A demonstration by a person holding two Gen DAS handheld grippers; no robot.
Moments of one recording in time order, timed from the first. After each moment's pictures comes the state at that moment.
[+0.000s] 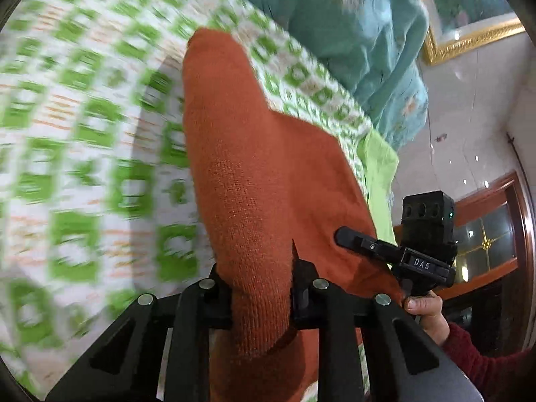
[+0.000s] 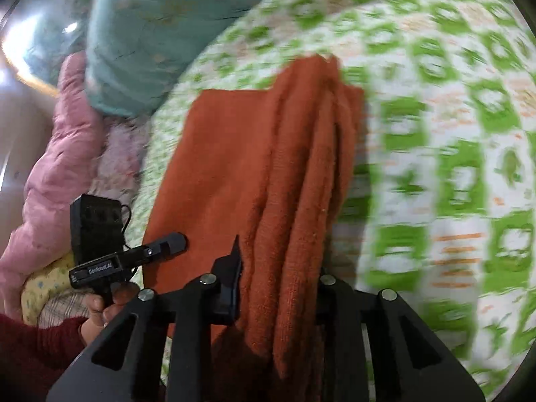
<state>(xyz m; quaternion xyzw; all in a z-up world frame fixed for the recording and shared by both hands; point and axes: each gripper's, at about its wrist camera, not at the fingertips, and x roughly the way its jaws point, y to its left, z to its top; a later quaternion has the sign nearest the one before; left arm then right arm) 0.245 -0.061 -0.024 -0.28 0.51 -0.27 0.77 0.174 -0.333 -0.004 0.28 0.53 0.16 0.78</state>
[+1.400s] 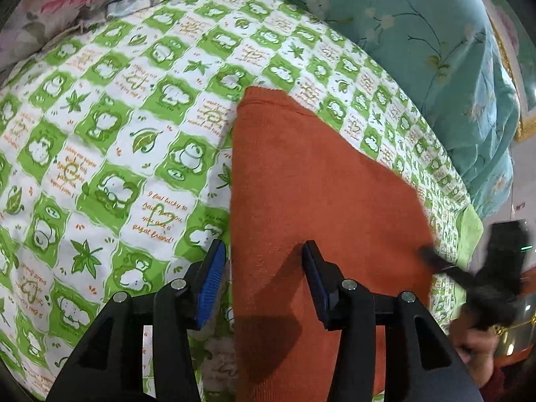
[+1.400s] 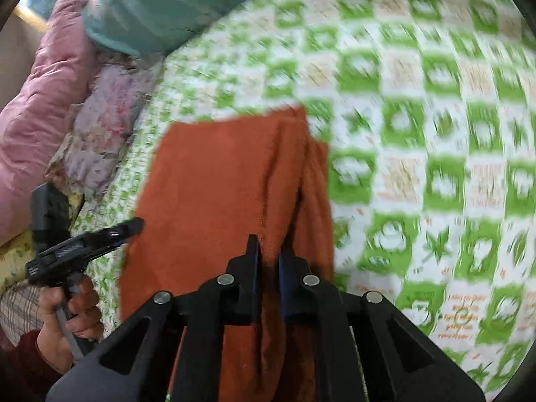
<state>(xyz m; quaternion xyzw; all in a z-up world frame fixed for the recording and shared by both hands) 0.224 0.136 -0.021 -0.26 0.52 -0.04 0.81 0.249 -0.165 -0.002 0.21 0.53 0.19 0.80</state>
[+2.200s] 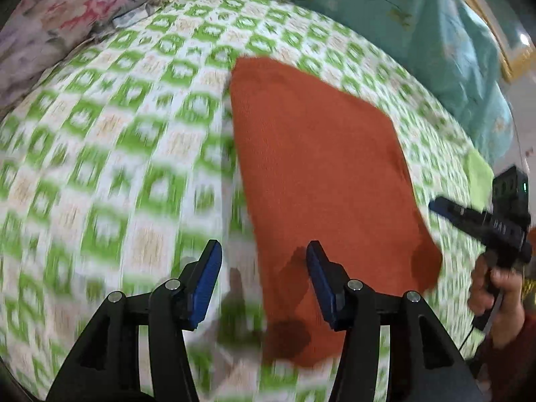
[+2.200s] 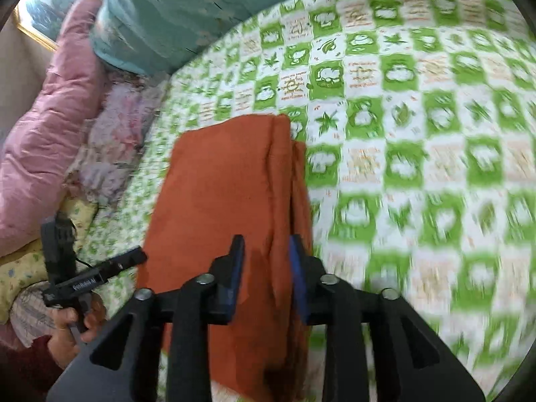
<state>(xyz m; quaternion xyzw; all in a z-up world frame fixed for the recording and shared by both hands) 0.130 0.111 -0.004 -0.17 0.54 -0.05 0.82 0.194 -0.208 0.002 0.23 0.55 0.14 0.79</state>
